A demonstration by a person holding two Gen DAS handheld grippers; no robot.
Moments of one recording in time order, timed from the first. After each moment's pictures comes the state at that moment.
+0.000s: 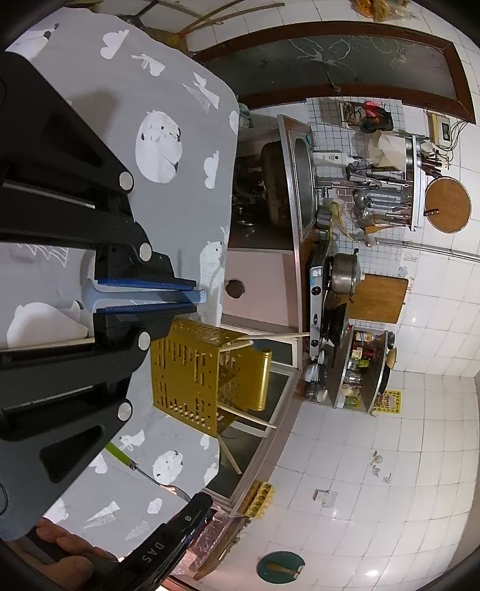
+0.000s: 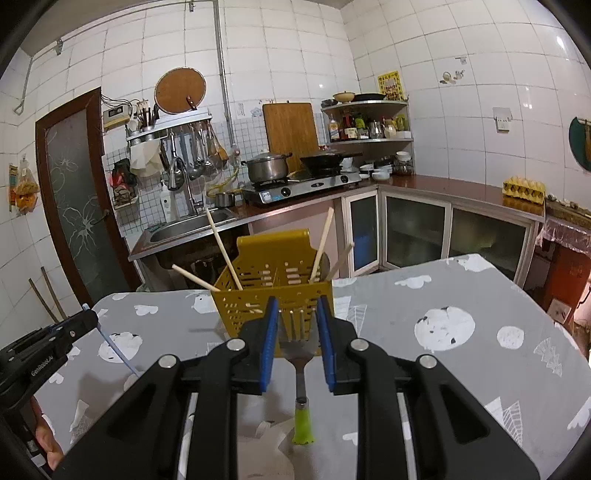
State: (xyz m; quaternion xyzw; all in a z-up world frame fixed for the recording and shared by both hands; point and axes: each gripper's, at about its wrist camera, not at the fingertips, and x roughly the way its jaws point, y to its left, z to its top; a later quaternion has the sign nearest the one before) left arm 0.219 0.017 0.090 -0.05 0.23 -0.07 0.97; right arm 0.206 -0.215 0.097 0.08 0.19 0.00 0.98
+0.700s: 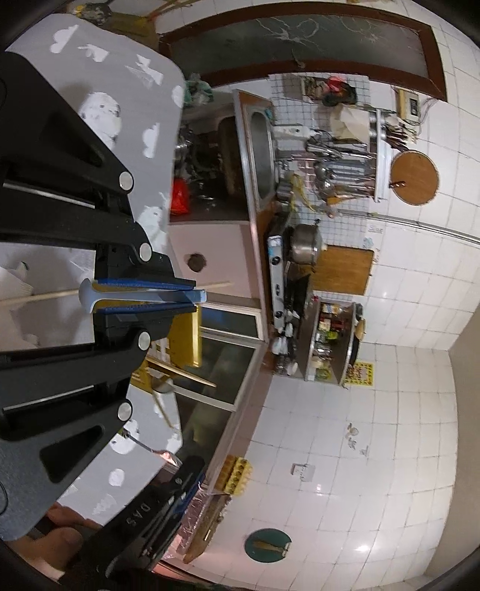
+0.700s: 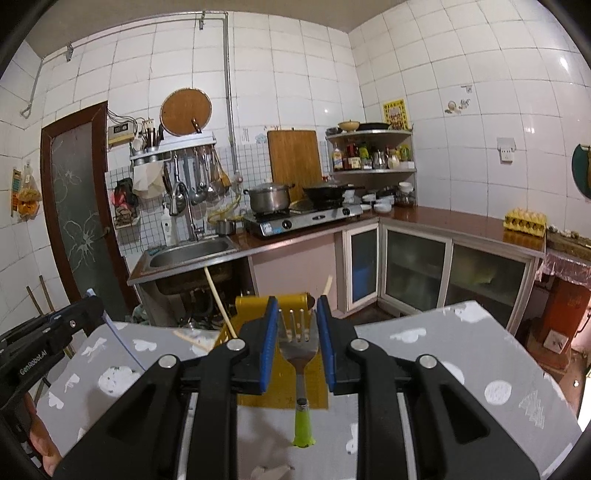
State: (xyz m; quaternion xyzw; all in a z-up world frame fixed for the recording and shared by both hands) left arm 0.236 -0.020 0.162 -0.04 0.17 -0.11 0.98; right arm 0.229 -0.227 0.161 0.06 0.13 0.01 0.99
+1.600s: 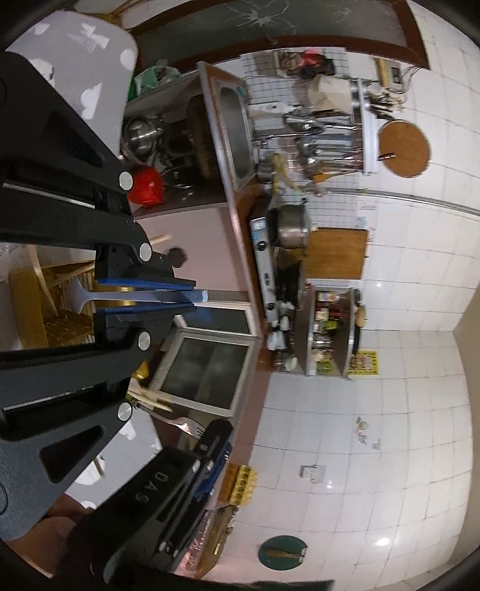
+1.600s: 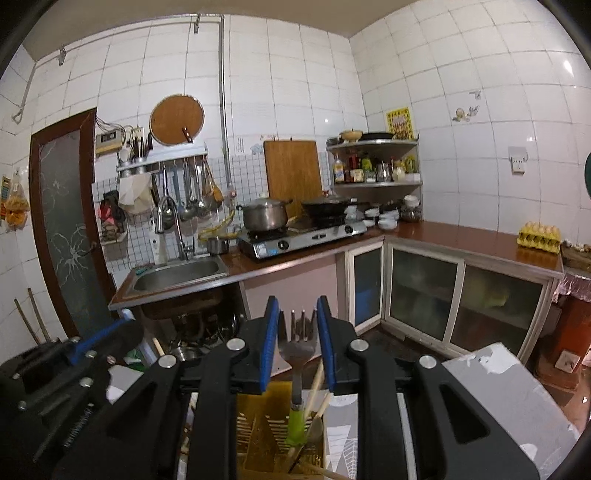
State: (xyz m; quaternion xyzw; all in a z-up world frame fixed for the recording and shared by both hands) left arm 0.373 -0.083 0.143 0.00 0.16 -0.12 0.98; right arm 0.368 -0.236 0.157 0.06 0.13 0.01 0.99
